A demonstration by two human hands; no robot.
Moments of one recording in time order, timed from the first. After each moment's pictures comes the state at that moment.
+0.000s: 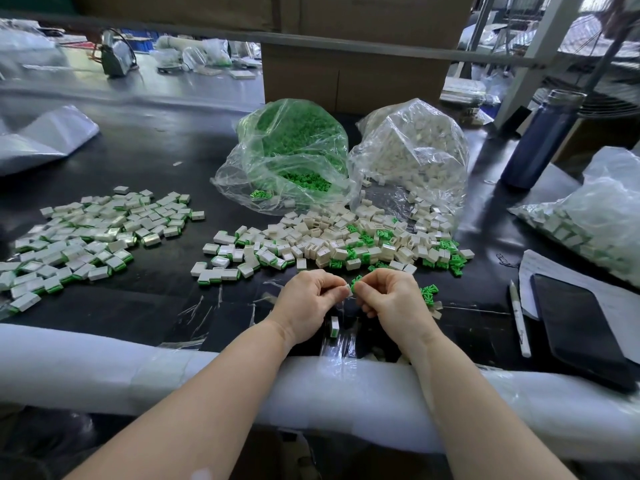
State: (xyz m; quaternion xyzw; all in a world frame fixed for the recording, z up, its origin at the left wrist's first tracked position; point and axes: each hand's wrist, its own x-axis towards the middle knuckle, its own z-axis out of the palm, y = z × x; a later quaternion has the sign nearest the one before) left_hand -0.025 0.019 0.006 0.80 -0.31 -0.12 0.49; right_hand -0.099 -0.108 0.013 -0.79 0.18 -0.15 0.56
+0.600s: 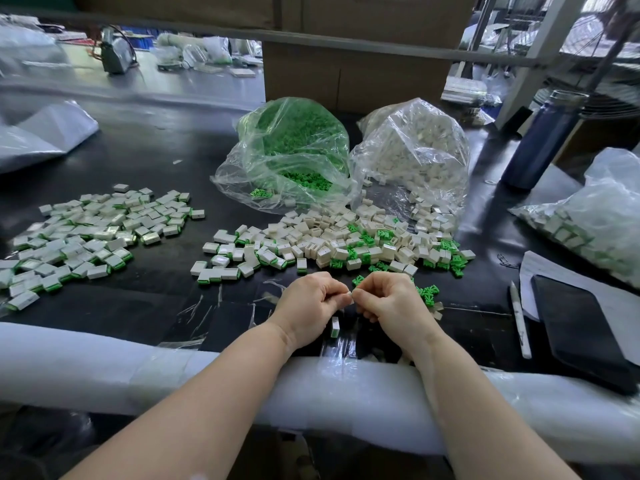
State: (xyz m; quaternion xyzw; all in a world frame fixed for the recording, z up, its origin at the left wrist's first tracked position) left_hand -0.028 0.019 0.008 0.82 -0.36 -0.10 0.43; right_hand -0.101 -0.109 0.016 -0.82 0.16 -0.11 0.54
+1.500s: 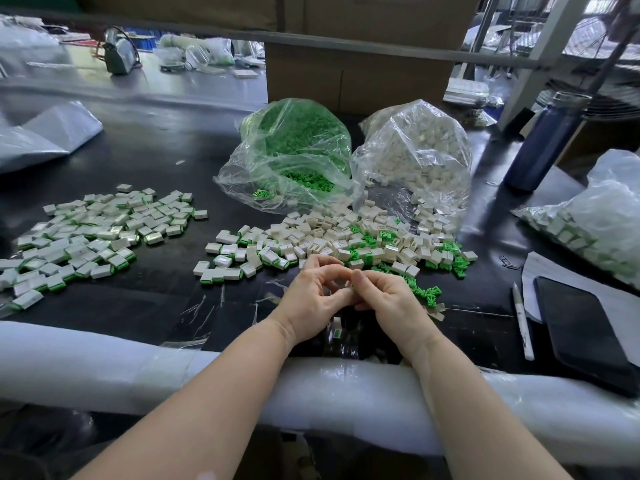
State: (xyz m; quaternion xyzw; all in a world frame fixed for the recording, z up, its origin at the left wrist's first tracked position) left_hand -0.030 0.020 0.015 0.74 -0.31 -0.15 0.58; right_hand -0.097 -0.105 0.012 -0.78 0.08 -0.11 0.62
